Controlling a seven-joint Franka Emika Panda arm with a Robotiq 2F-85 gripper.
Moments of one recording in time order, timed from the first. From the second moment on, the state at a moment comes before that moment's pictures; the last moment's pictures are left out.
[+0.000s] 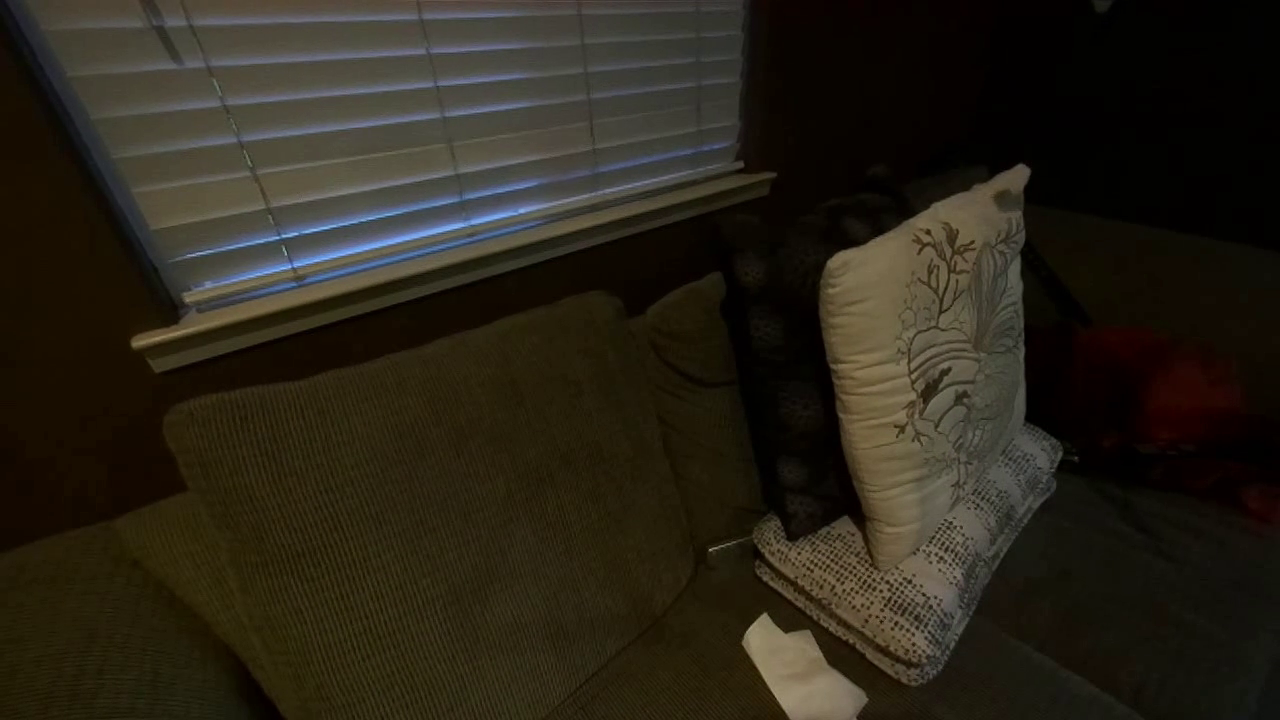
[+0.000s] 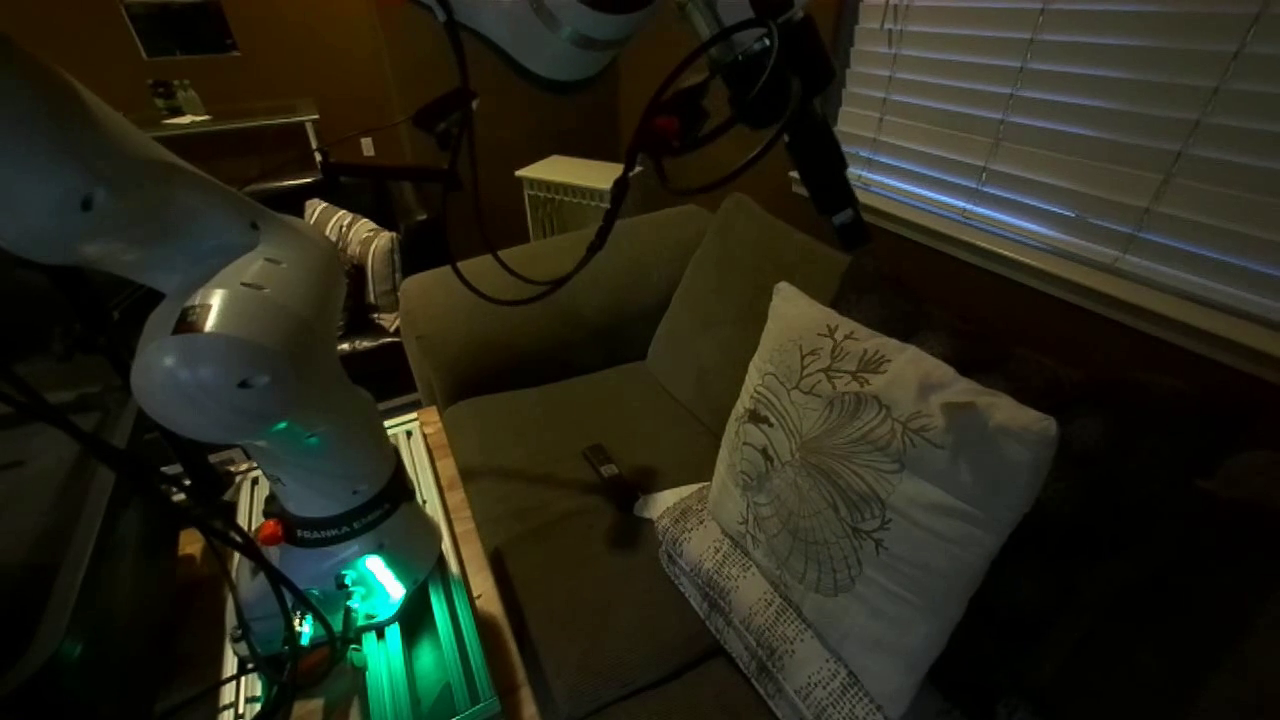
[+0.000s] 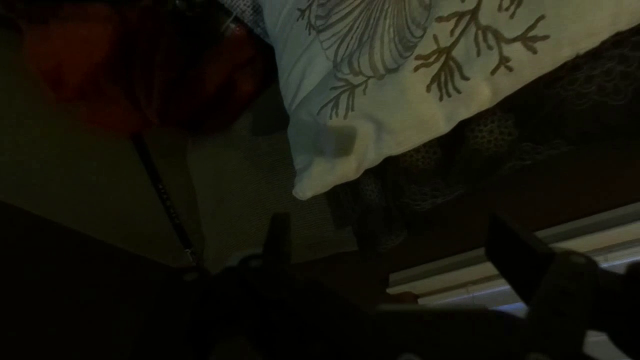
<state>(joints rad) -0.17 -0.56 -0.10 -2.54 -0.52 2.50 0.76</state>
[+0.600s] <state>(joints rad) -0.19 -0.59 -0.08 -2.53 -0.26 2.40 0.54</state>
